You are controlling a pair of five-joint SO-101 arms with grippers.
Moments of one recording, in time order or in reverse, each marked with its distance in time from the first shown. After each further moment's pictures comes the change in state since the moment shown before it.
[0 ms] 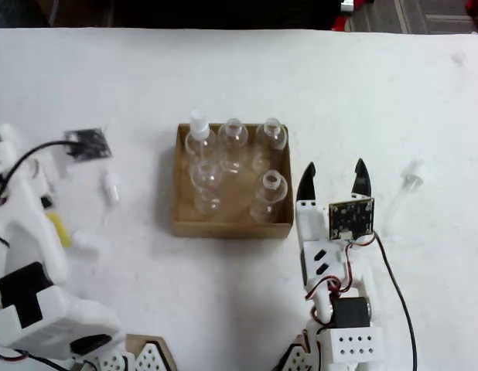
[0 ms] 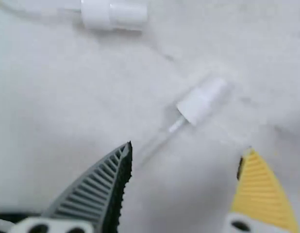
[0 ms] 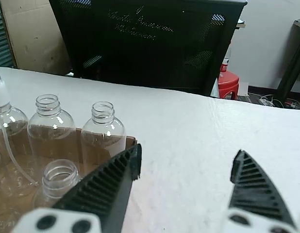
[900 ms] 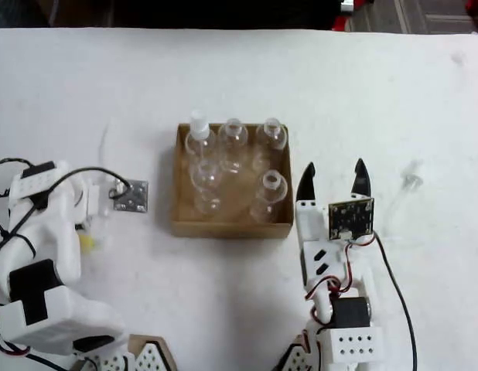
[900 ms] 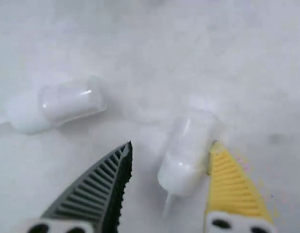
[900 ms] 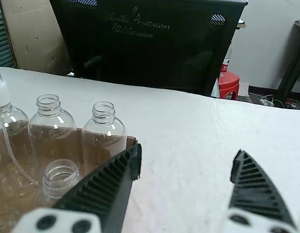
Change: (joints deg) left arm 7.0 0.0 25.8 -29.0 -15.7; right arm -0.1 0.0 0.0 0.0 0.0
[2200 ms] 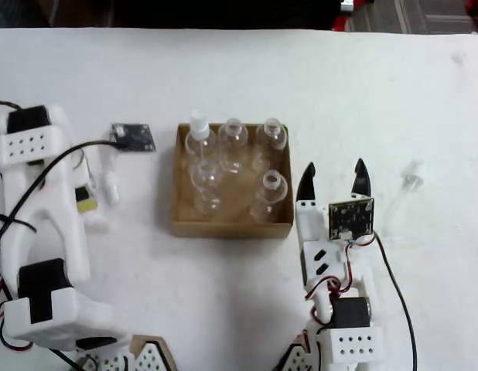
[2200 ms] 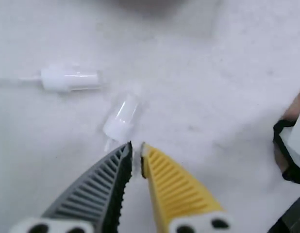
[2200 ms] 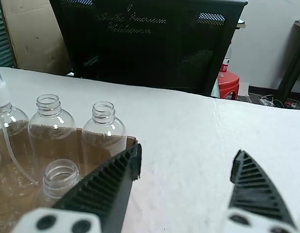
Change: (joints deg) left arm 6.4 -0.3 -31.7 43.2 25.7; right arm 0.0 0.0 0.0 0.0 0.0
